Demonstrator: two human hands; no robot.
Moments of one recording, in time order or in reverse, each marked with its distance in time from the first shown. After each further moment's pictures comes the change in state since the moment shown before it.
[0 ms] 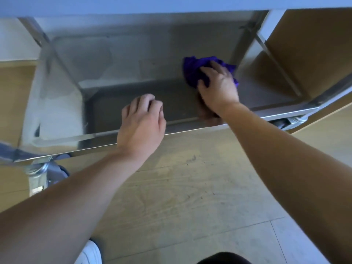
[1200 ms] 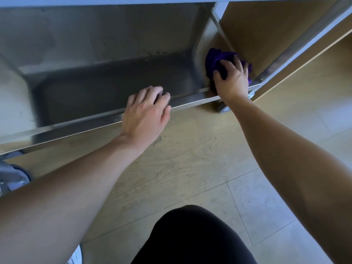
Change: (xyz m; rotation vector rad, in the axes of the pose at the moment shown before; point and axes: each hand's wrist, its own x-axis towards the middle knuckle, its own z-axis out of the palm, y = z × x) left_hand 0.004 0.075 0.026 -0.068 0.011 0.277; right_hand -0.048 0.123 -0.055 -0.054 0.081 0.387
